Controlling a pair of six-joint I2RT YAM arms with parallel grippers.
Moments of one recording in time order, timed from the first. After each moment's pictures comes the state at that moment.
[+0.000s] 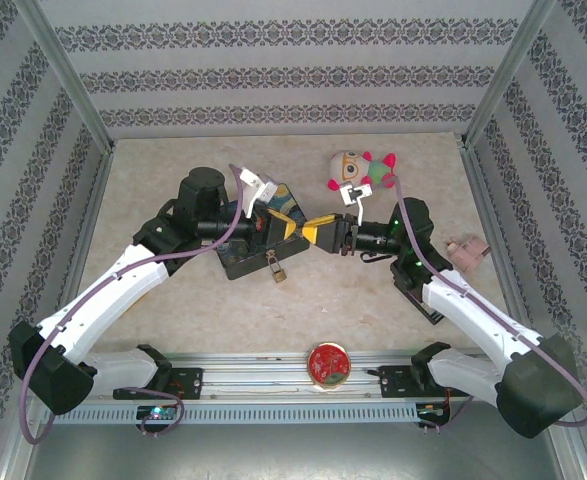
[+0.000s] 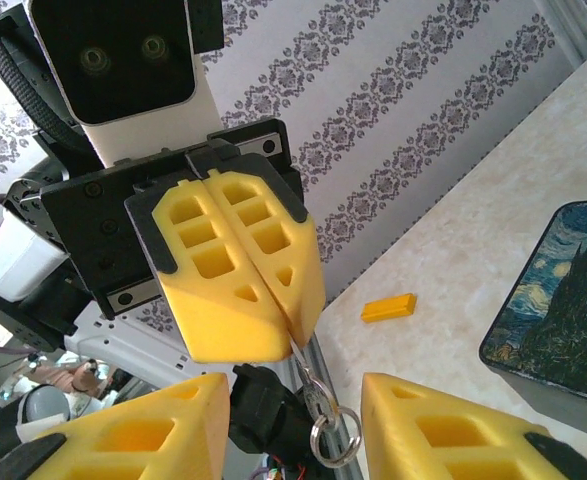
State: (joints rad) left arm -0.57 1.22 1.16 -0.35 0.69 -0.24; right arm 0.46 1.09 0.71 0.40 -0.95 0.79
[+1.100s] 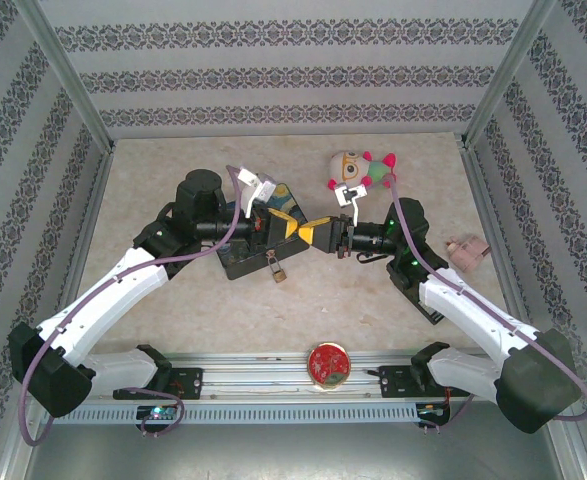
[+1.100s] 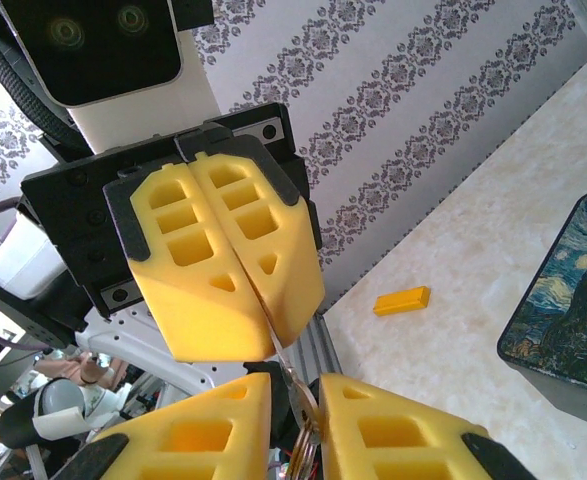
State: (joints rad) left arm -0.57 1.21 1.13 -0.26 0.71 -0.29; right arm 0.49 1.11 0.71 0.42 -0.95 0.81
